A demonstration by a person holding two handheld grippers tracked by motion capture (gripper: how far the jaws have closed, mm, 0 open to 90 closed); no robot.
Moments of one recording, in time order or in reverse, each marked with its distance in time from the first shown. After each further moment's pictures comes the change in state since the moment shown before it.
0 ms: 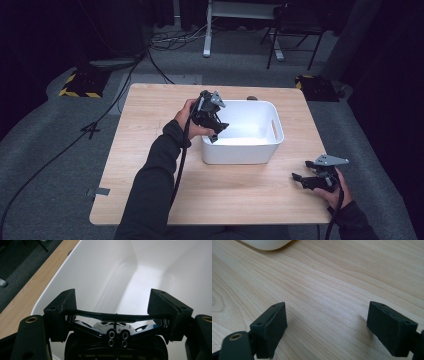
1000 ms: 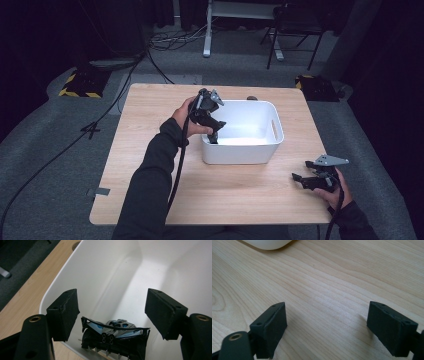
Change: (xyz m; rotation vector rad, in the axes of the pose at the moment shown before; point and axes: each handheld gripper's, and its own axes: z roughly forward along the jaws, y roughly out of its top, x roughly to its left) left arm 0.000 0.002 -0.009 0.030 0.047 -0.035; right arm 0.000 0.000 0.000 0.000 0.003 -0.006
